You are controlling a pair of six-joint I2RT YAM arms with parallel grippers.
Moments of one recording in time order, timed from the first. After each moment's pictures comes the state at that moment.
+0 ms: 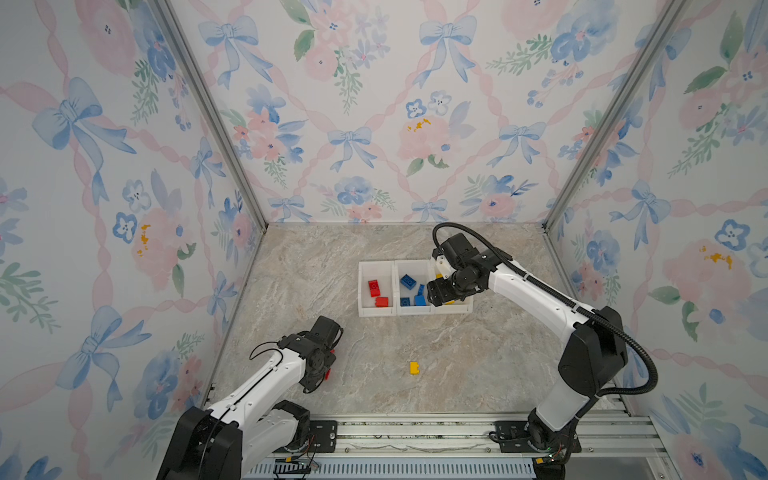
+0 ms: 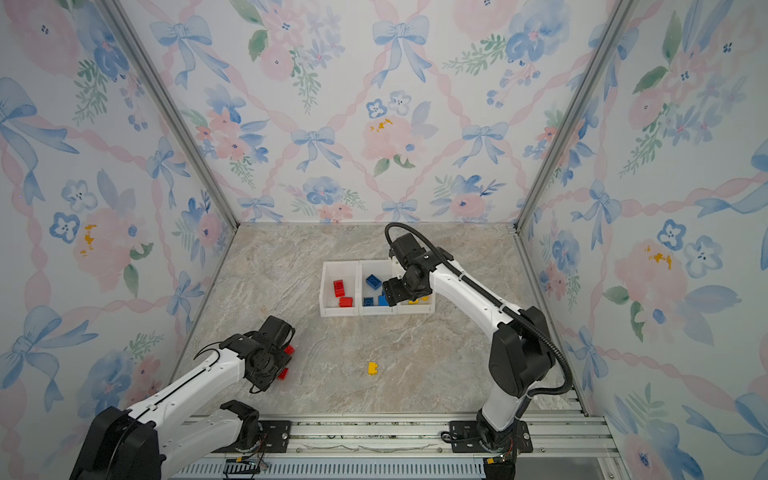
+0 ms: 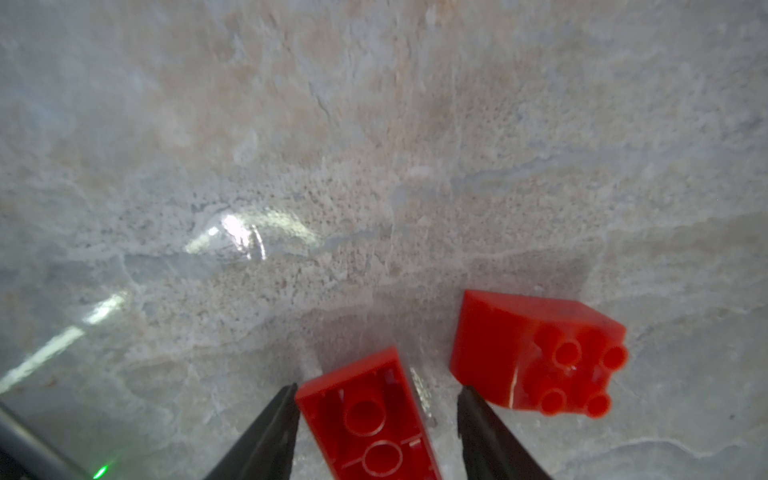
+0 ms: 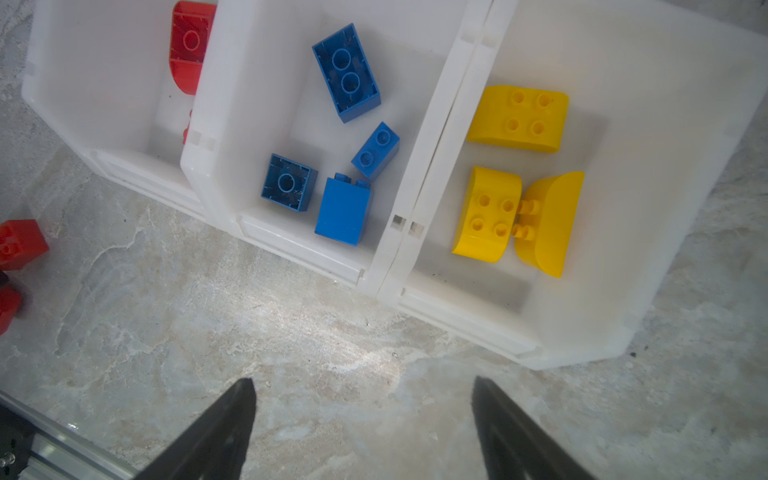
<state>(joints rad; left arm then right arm) -0.38 1.05 0.49 -0.86 -0.22 -1.37 0.57 1.72 1.50 -0.96 -0.05 0.18</state>
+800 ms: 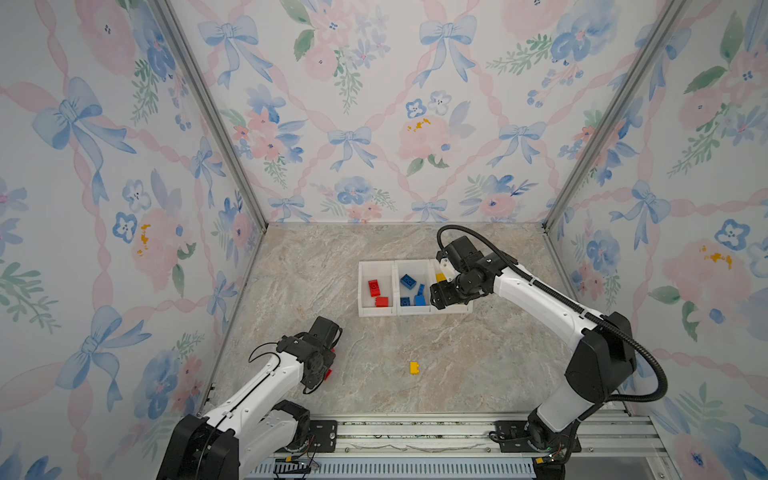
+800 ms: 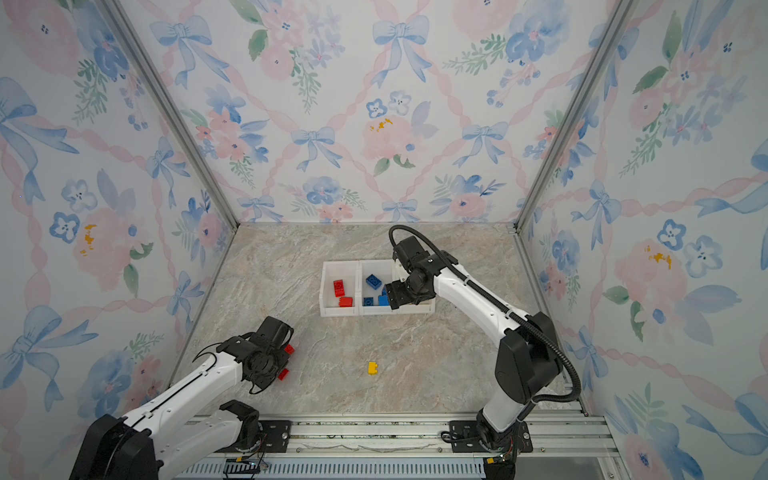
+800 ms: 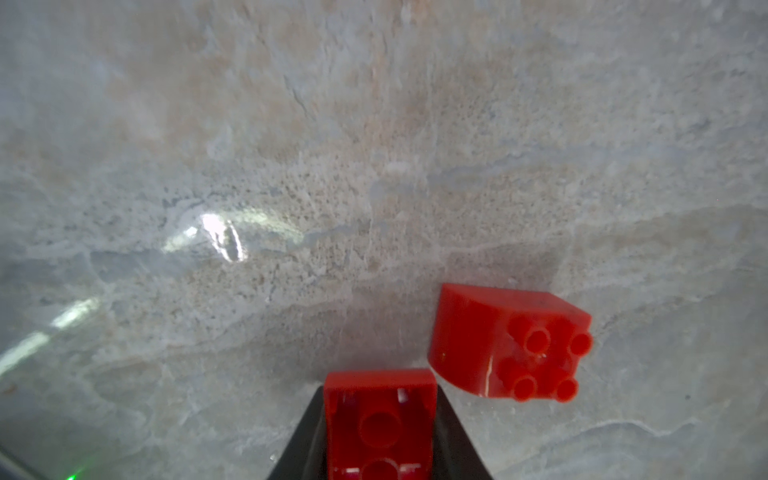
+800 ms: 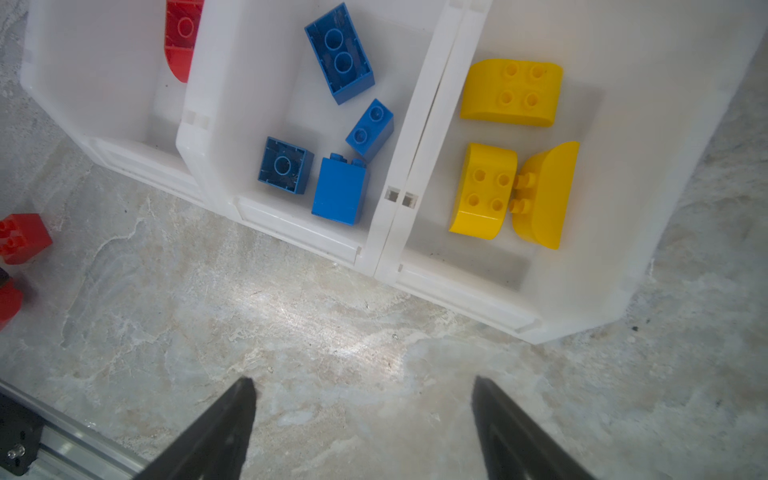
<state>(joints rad) -0.38 0.99 0.47 -0.83 -0.20 -1.37 0.57 1.66 1.44 -0.96 -0.05 0.21</state>
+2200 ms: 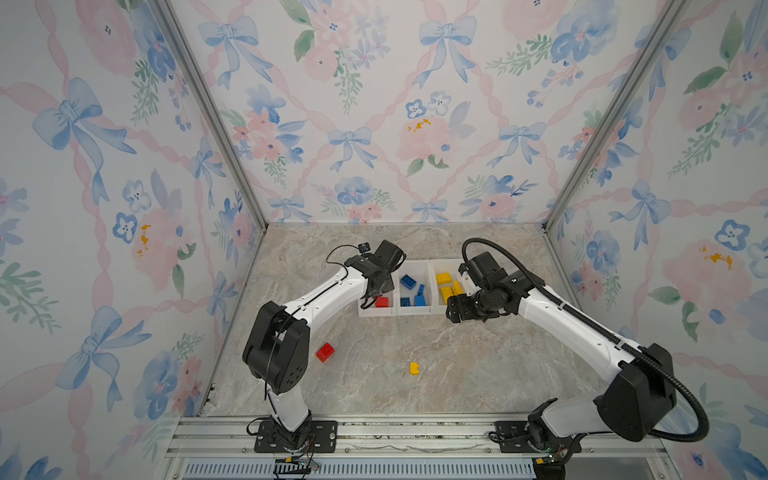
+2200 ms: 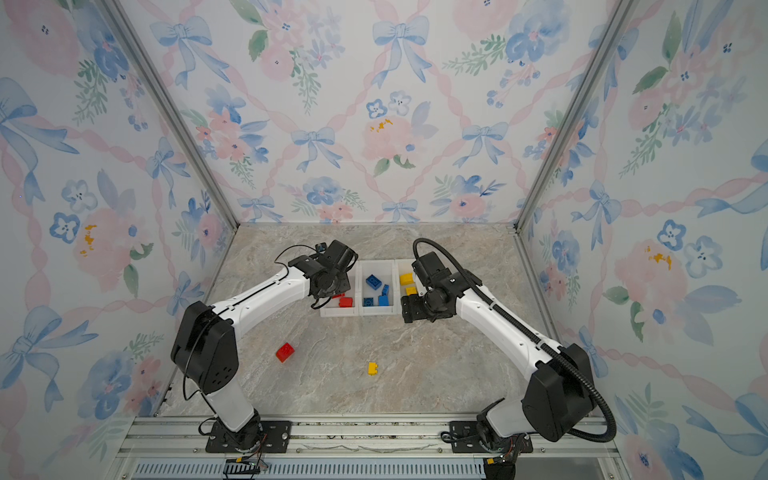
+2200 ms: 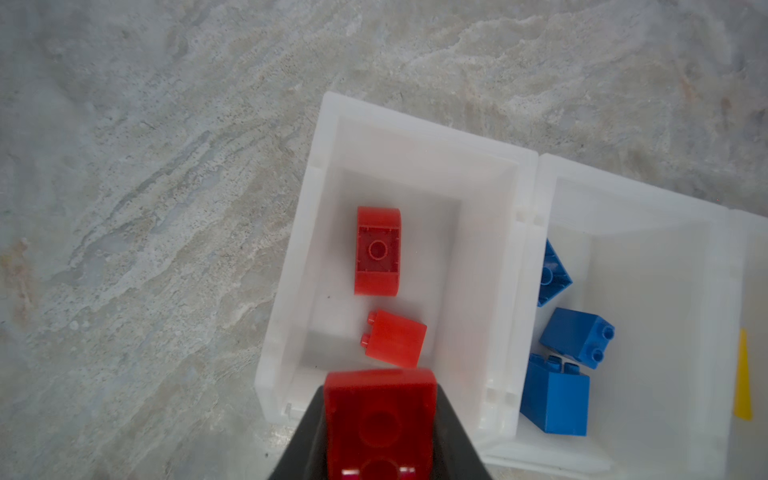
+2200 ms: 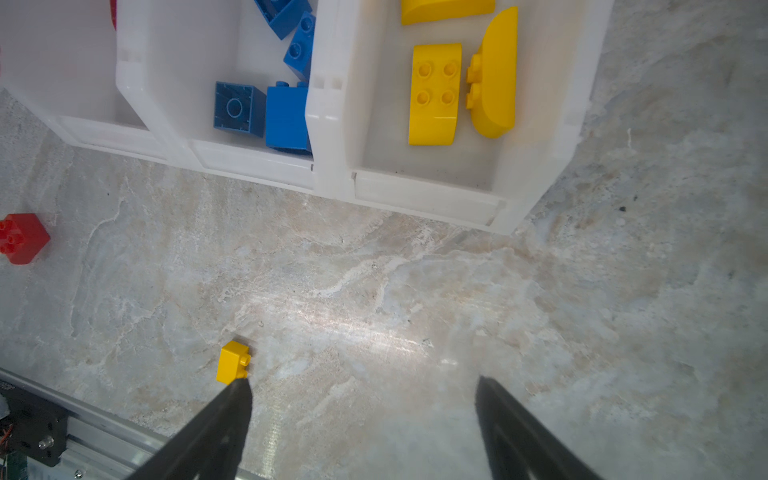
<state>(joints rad) -0.60 1.78 1.42 -0.77 -0.34 -0.79 0.54 1.43 1.20 -0.95 -0.05 0.34</state>
